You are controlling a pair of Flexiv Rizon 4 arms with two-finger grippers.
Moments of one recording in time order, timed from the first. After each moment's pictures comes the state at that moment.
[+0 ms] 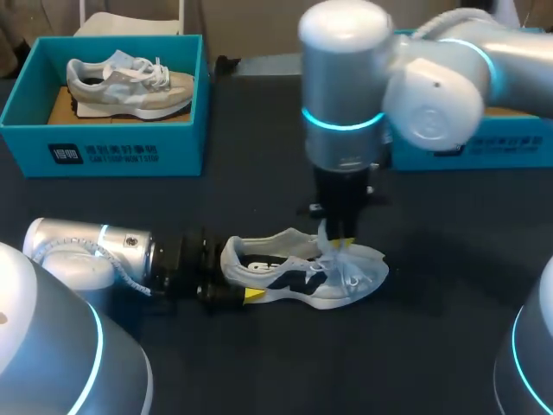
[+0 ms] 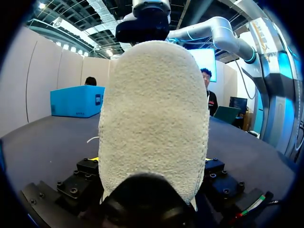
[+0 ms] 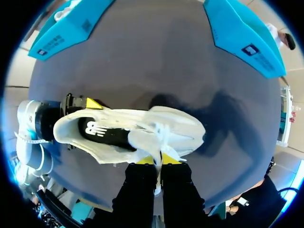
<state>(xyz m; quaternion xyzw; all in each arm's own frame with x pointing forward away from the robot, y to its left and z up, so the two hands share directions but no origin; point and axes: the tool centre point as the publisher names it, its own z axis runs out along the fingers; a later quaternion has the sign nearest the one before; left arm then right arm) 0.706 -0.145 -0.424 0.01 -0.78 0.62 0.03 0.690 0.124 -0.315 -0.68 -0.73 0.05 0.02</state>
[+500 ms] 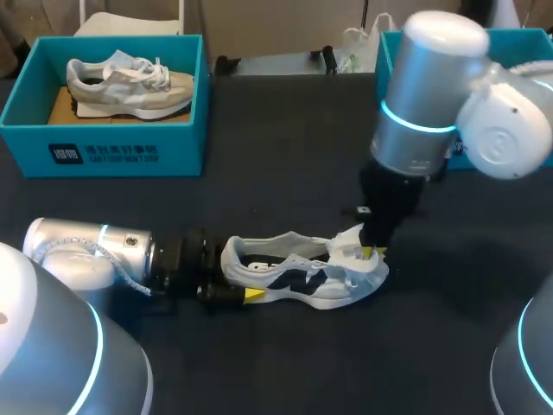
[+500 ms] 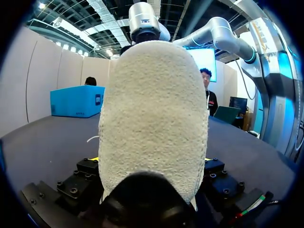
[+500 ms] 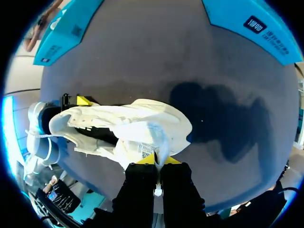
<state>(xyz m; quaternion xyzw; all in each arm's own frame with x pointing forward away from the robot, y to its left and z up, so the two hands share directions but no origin) 0.706 -0.145 -0.424 0.01 -0.78 0.62 0.03 0.687 0.078 -0.341 -0.68 -0.72 0.00 0.13</state>
